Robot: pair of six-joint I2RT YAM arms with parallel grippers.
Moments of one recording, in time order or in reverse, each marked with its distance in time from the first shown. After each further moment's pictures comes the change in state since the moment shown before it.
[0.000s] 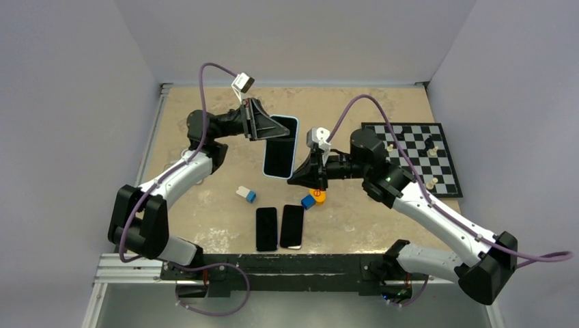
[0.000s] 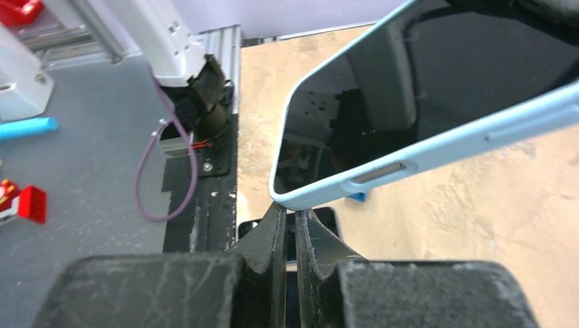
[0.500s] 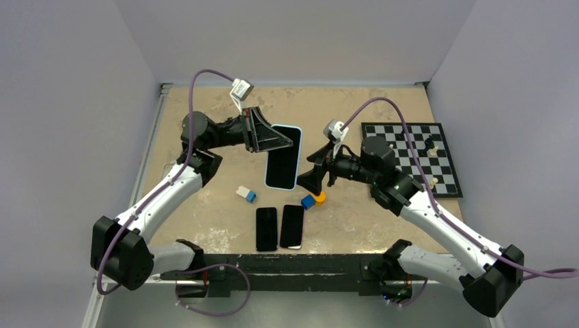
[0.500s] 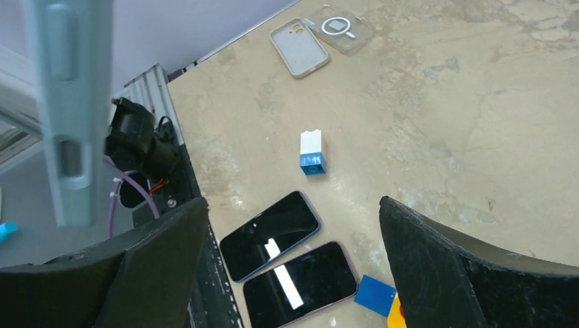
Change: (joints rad) left arm -0.063 -0.218 -0.006 -0.394 -0.118 0.323; right arm -0.039 -0.087 -0.085 -0.003 0.299 0.219
